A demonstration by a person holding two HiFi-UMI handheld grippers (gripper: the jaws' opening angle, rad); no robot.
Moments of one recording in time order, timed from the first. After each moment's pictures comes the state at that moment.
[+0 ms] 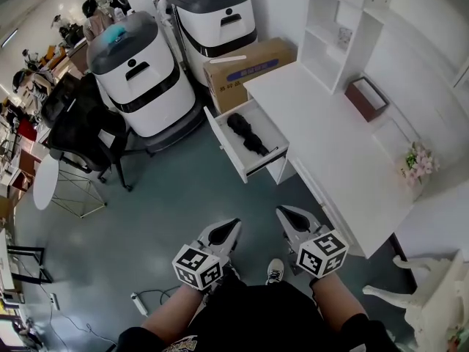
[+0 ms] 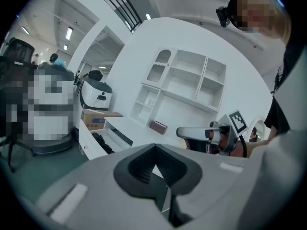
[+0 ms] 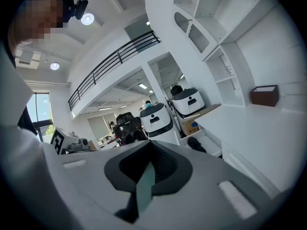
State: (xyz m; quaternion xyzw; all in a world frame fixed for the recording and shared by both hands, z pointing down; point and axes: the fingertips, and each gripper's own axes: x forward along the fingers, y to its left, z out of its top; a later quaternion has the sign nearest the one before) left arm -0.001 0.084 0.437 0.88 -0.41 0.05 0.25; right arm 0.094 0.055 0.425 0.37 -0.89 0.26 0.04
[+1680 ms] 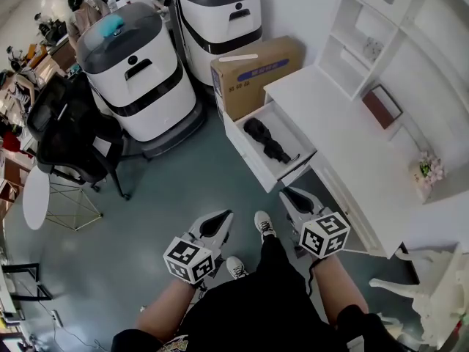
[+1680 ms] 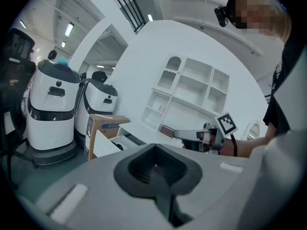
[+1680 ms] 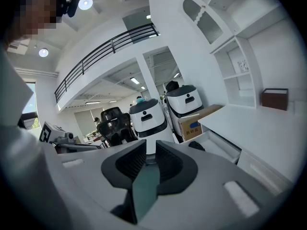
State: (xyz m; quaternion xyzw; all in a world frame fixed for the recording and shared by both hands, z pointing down) left arm -0.168 -0.012 0.444 0.89 -0.38 0.05 0.25; right arm -0.035 -0.061 0.450 0.43 -0.86 0.25 0.07
